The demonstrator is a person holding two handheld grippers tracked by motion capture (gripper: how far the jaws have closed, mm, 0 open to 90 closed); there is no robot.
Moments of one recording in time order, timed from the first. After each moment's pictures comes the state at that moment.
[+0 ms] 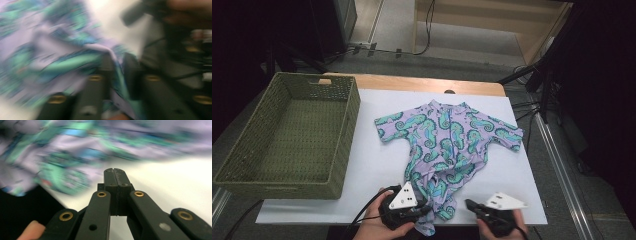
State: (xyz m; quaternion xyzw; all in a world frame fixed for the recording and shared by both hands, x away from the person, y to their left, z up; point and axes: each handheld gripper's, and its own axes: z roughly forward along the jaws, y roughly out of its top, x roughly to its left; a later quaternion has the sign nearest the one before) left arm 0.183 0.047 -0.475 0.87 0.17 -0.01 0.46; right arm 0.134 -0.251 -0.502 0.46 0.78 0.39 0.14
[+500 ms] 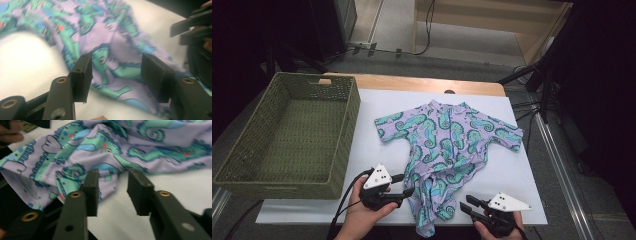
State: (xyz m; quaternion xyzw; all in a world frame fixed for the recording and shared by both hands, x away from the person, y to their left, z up) left arm 0.225 0.097 -0.485 0.83 0.30 0.05 0.48; right arm 0.136 -0.244 -0.507 0.44 0.76 0.46 0.12
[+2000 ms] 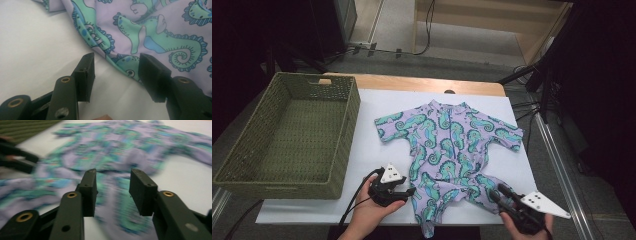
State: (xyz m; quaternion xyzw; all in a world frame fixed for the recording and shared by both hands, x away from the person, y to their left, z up) left arm 0.237 0.074 -0.510 0.86 0.32 0.06 0.39; right arm 0.126 -0.295 -0.484 0.50 0.69 0.46 0.23
